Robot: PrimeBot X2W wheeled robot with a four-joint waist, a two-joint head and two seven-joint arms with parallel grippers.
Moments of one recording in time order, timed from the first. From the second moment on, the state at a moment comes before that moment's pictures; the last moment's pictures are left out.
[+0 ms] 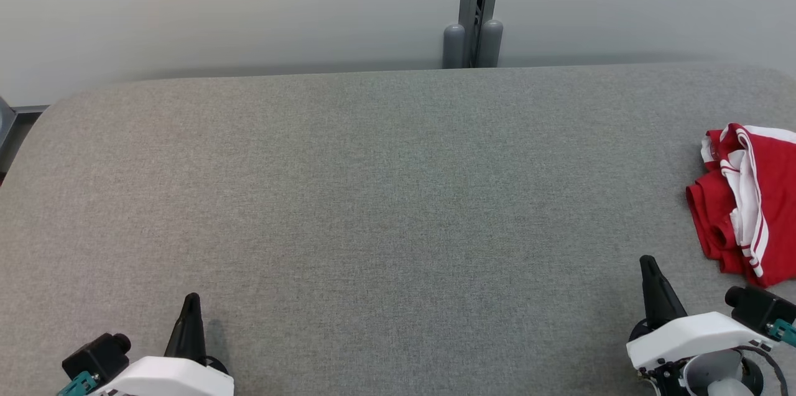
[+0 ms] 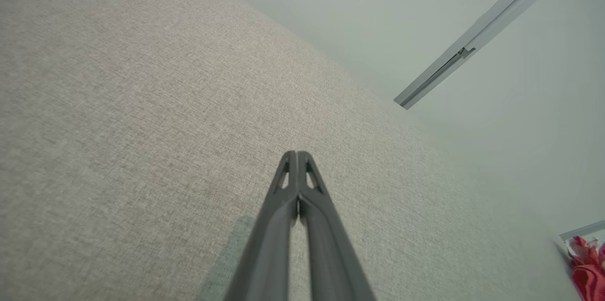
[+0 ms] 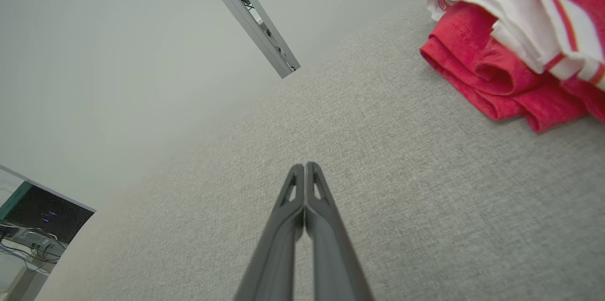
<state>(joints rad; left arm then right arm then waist) -0.05 0.03 0.05 0.44 -0.63 -0.06 -0.14 -0.15 -0.03 0.00 0.46 0.62 0.13 -0.14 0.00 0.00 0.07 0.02</state>
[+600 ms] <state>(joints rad) -0.07 0.04 0.06 0.39 -0.88 -0.08 -0.07 -0.14 -0.04 -0.03 0.41 0.87 0.13 -0.07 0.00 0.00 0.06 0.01</state>
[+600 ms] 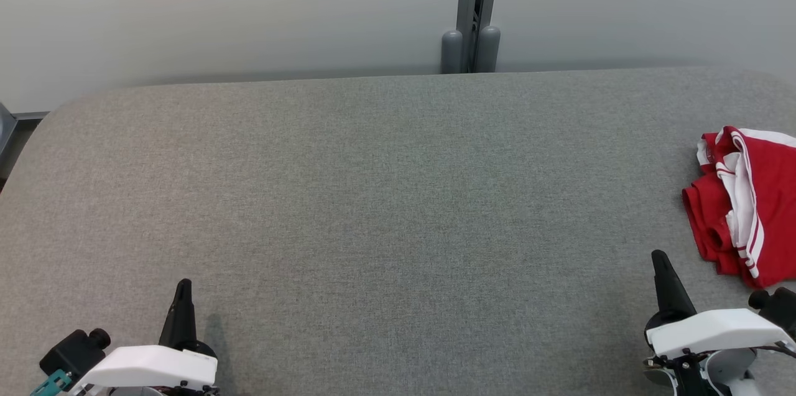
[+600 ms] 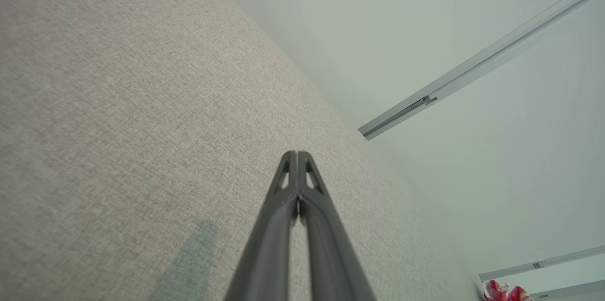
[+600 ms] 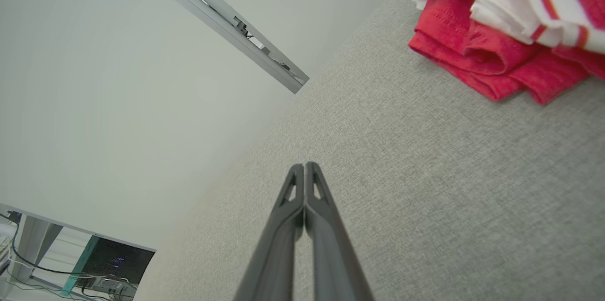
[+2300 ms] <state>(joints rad) -0.09 0.04 0.10 0.29 -1.40 -0.11 0.06 -0.12 -0.04 -0.09 0.29 1.39 0.13 0.06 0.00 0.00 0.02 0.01</state>
